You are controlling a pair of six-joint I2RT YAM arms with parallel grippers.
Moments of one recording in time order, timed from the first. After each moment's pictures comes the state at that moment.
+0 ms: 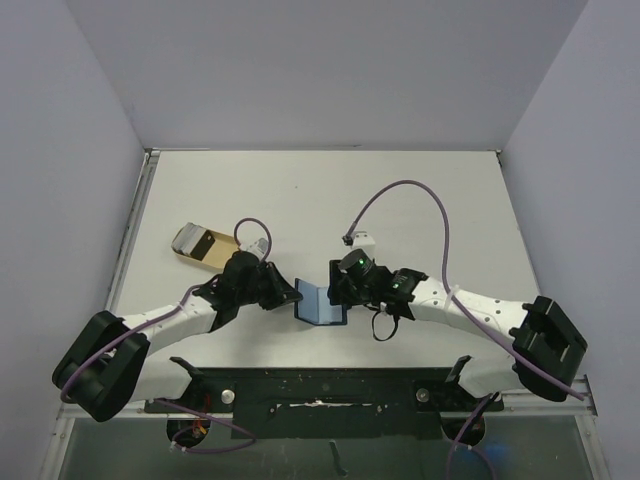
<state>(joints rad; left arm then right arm) -0.60 1.27 0.44 0.18 0.27 -1.01 0.92 1.36 0.82 -0.35 0.23 0.69</state>
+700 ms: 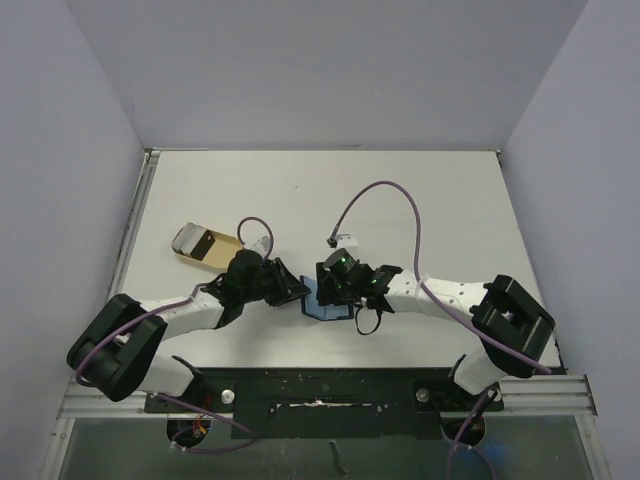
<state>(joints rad) -0.60 1.39 0.44 0.36 0.31 -1.08 0.92 1.52 0.87 -0.25 0.19 0.67</state>
